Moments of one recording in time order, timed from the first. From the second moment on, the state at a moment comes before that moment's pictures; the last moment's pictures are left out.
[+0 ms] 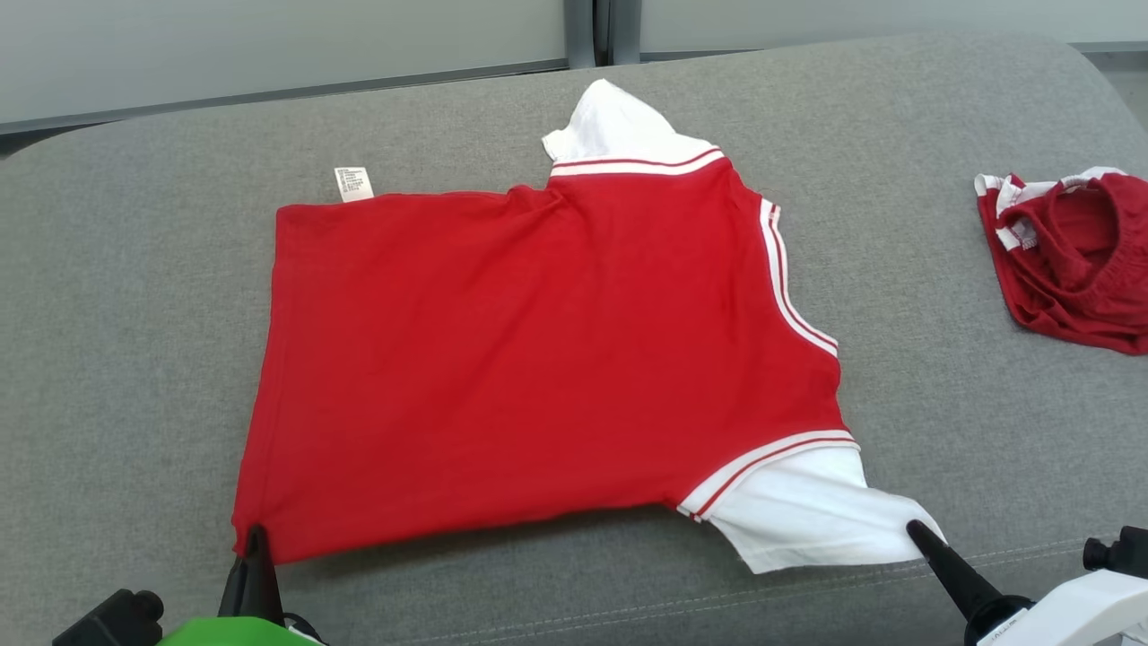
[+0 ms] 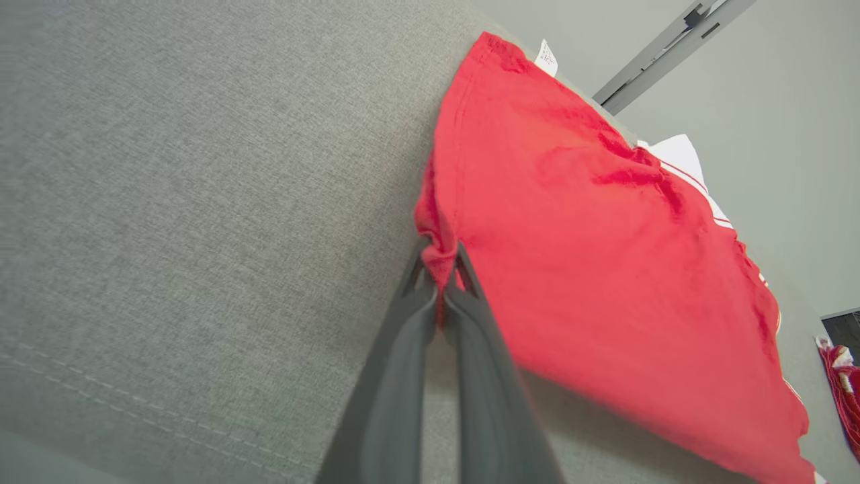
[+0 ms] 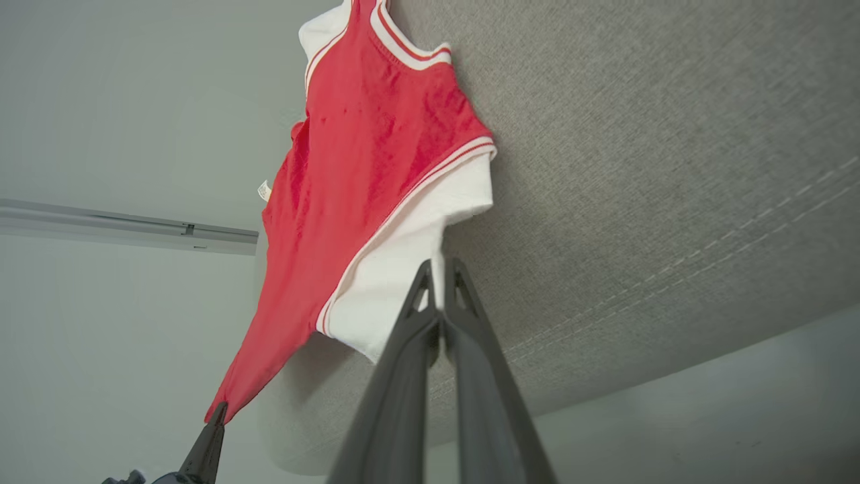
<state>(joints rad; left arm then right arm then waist) 0.15 0.30 -0.28 -0.04 -1.00 0.34 -0.17 0.24 -0.05 -0.16 -0.16 1.03 0.13 0.48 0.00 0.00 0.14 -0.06</state>
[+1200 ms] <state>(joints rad) -0.13 0.37 -0.31 -0.16 -1.21 0.82 0.46 -0.18 -0.05 -0.26 0.15 0.85 0.13 0.84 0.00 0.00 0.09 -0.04</state>
